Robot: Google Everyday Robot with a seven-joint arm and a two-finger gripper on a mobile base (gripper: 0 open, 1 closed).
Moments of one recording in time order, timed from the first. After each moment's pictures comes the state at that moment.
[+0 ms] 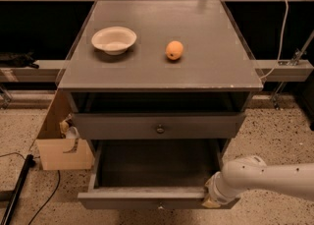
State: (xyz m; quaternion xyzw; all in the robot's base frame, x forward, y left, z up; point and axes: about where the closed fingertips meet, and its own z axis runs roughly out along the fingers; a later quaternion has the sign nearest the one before) arm 0.423 -0.189 0.391 -0.59 0.80 0.09 0.10
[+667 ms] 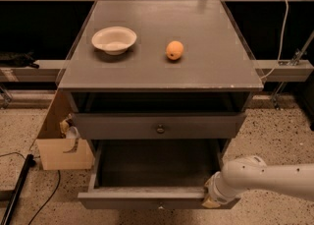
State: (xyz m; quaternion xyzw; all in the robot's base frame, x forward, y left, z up) arm 0.423 -0.189 0.393 -0.59 0.80 0.09 0.11
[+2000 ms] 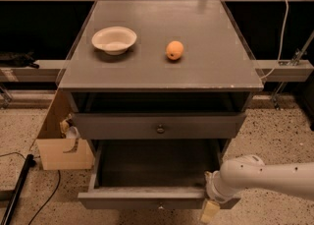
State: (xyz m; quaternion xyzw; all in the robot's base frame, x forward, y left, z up) arm 0.423 -0.189 0.393 -0.59 0.80 0.09 0.11
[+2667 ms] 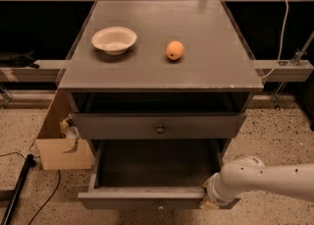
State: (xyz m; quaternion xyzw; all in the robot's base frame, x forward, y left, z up) arm 0.415 -0.190 0.391 -0.59 0.80 0.09 0.10
